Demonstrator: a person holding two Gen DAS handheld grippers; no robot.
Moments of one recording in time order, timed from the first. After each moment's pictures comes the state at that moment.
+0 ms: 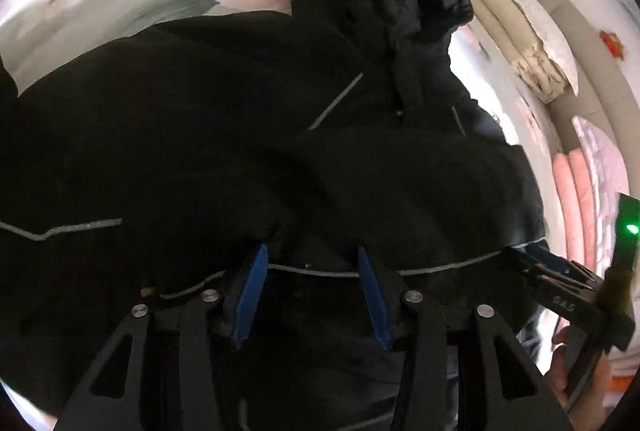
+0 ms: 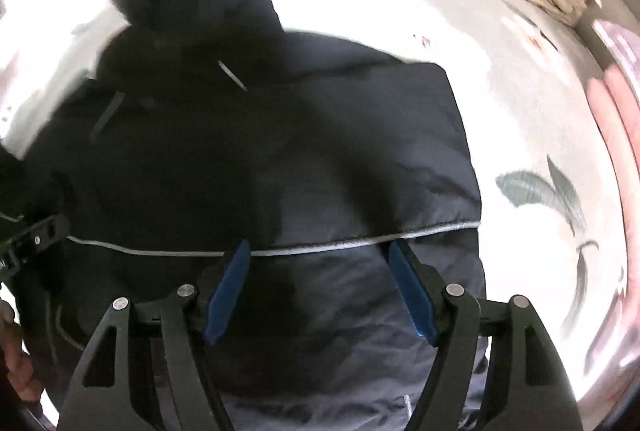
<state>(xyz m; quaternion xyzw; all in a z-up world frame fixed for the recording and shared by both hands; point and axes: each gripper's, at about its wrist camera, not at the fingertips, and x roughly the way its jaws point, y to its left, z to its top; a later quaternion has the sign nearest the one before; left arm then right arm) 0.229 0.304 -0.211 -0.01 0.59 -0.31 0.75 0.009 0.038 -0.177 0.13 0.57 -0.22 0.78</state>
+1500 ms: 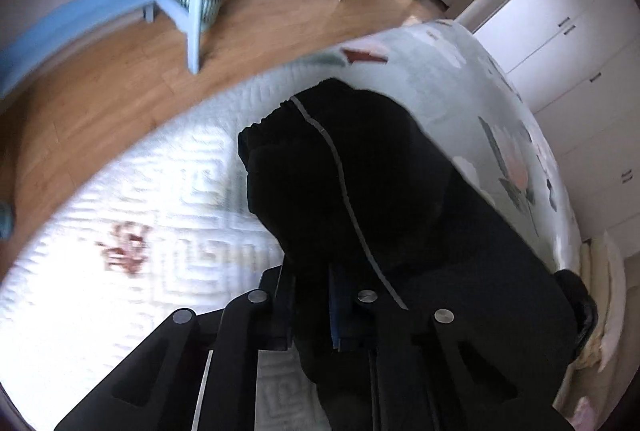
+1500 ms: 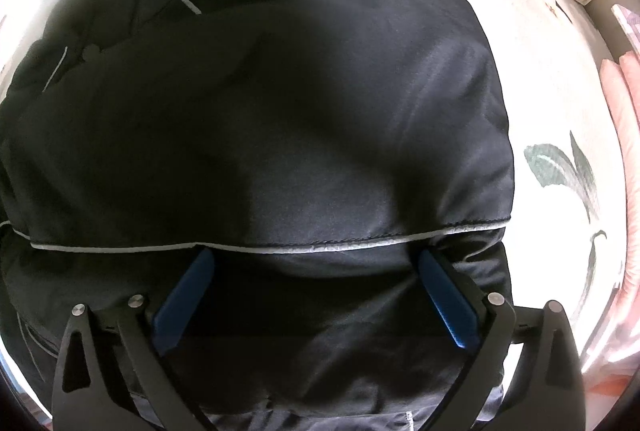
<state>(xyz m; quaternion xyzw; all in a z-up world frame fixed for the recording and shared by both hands) 0.432 0.661 -0.195 -0.24 0.50 0.02 0.83 0.059 0.032 -0.240 0.13 0.63 -0.22 0.73</state>
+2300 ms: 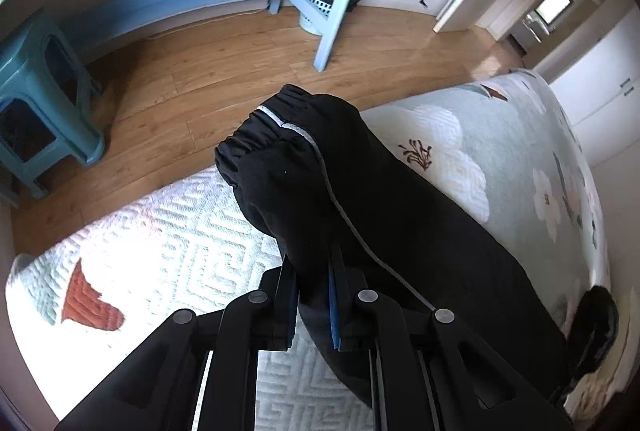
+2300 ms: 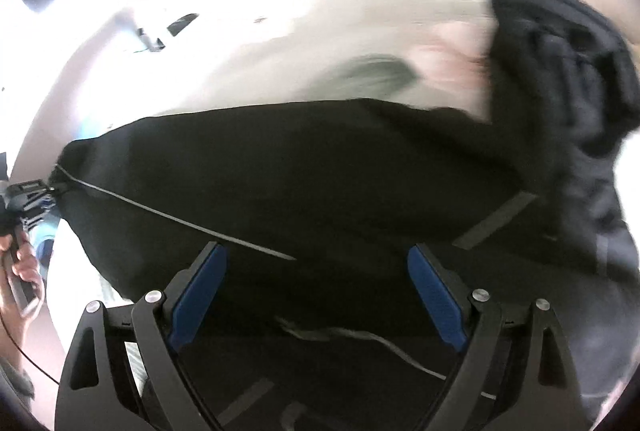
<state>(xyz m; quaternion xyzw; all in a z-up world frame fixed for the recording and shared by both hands) 0.258 0.797 -0.190 -0.28 0.50 0.16 0.80 0.219 0.301 -0.182 0.04 0.55 0.09 0.83</state>
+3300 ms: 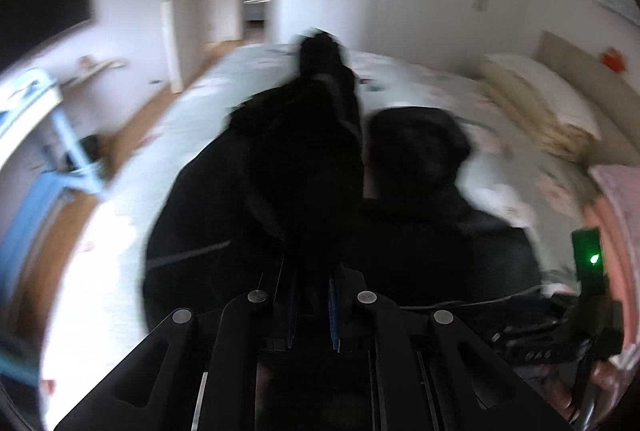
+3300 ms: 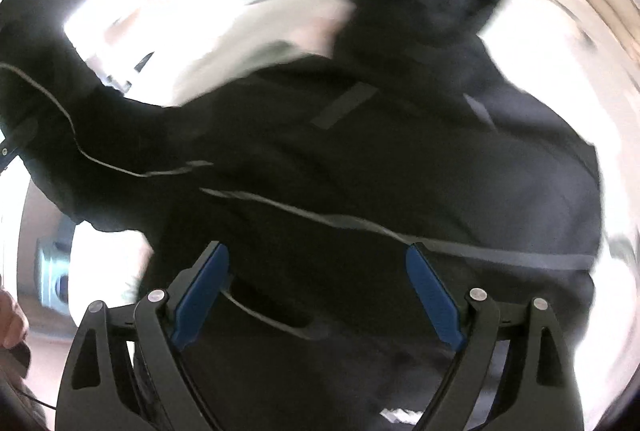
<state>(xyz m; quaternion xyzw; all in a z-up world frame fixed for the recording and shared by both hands) 0.149 0.409 -0.025 0.02 0.39 -0.22 0.90 0.086 0.171 -0.137 0.14 0.55 -0.01 0.83</state>
